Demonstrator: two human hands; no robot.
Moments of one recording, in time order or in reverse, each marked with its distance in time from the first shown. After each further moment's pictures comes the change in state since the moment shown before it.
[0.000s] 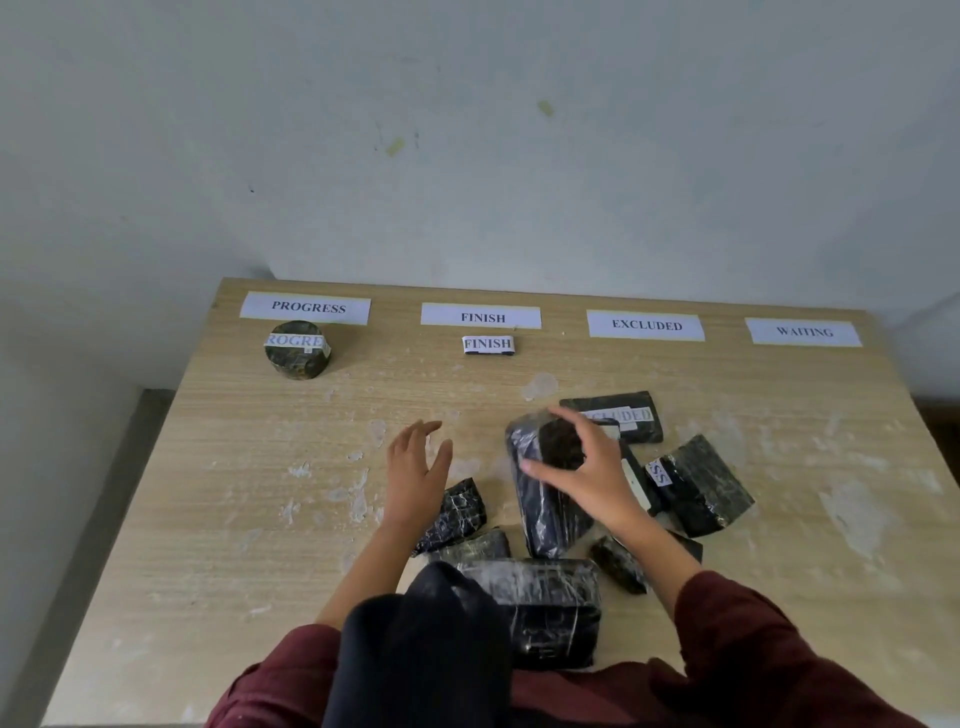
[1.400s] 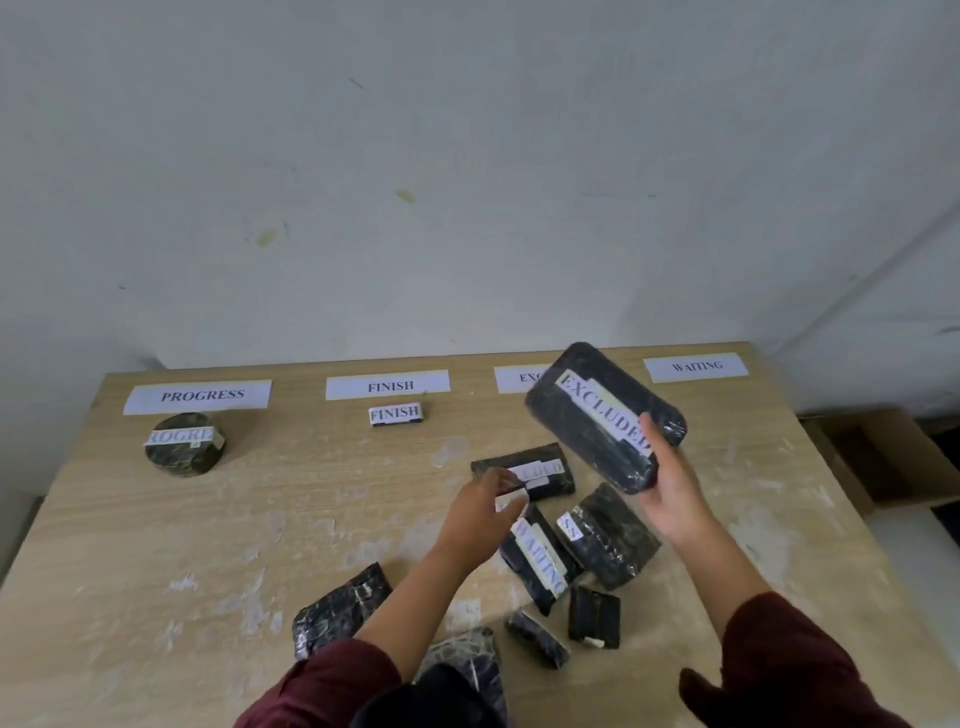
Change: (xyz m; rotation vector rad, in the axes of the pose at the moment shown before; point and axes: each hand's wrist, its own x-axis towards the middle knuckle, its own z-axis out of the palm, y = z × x) left_hand 0.019 0.128 0.121 0.063 -0.450 0.169; right_hand 0.018 0.068 -0.169 1.123 0.378 0.262
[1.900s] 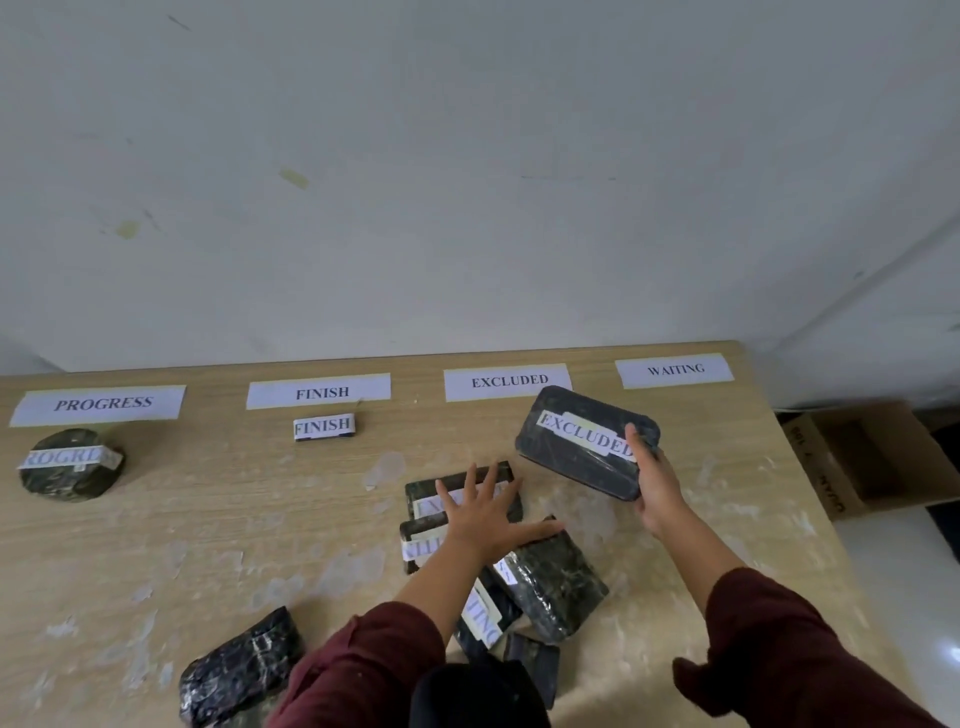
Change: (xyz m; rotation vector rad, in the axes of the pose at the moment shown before) left_hand 0.097 0.028 0.085 0.491 -0.307 -0.104; right_hand 0.128 -0.005 -0.075 -0.226 0.210 0.127
